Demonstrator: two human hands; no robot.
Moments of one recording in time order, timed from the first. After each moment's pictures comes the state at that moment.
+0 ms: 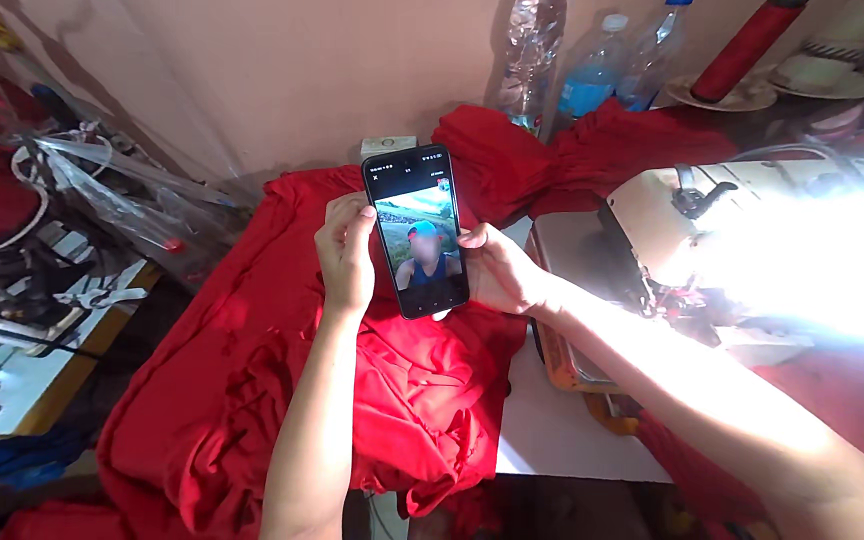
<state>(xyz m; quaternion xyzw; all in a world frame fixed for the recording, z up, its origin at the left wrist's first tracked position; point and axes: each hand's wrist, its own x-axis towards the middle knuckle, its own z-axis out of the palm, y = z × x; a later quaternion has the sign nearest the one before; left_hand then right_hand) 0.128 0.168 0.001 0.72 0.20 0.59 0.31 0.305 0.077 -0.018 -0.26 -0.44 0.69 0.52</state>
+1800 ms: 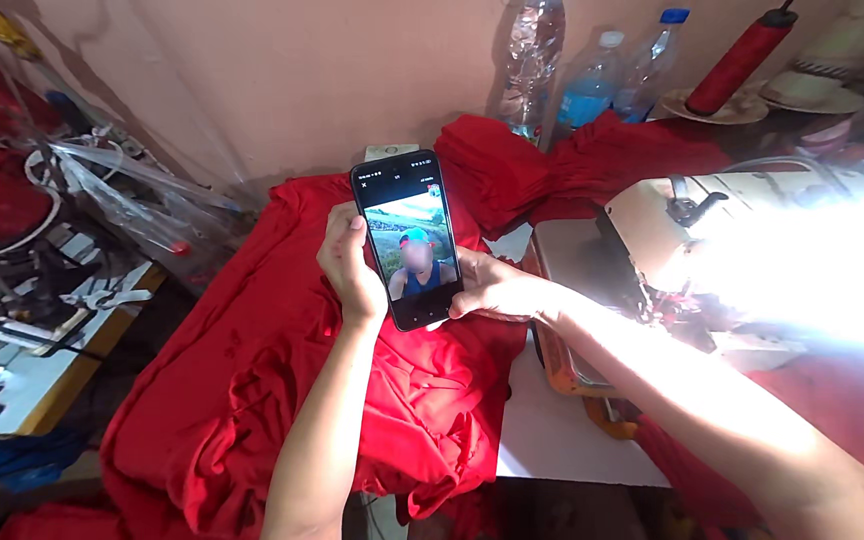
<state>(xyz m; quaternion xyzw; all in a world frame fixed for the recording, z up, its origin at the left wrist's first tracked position) 0.139 0.152 -0.003 0.63 0.16 0.68 0.33 0.300 0.067 -0.007 -0.35 -0.53 0.63 0.45</state>
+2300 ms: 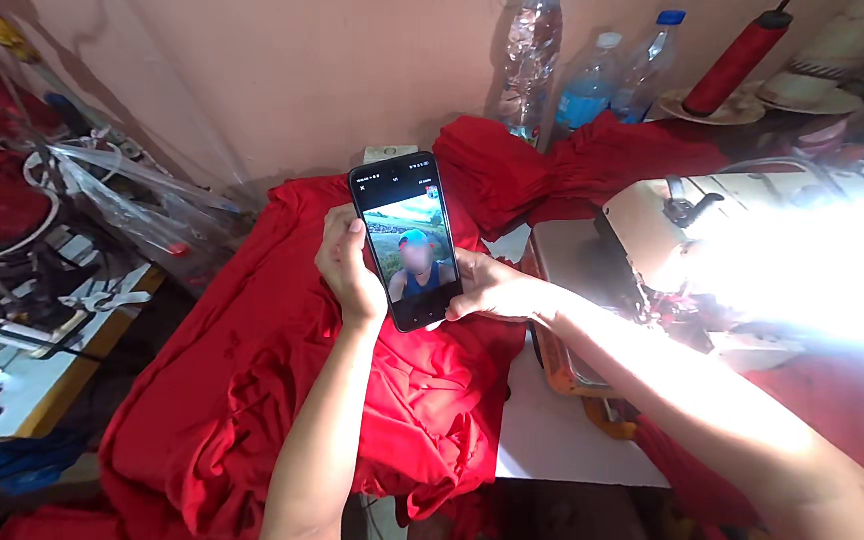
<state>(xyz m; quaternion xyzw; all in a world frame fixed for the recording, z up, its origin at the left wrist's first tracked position) 0.137 0.155 -0.006 0.65 0.14 0.68 0.32 0.299 0.069 -0.008 -0.36 -0.54 0.61 0.46</state>
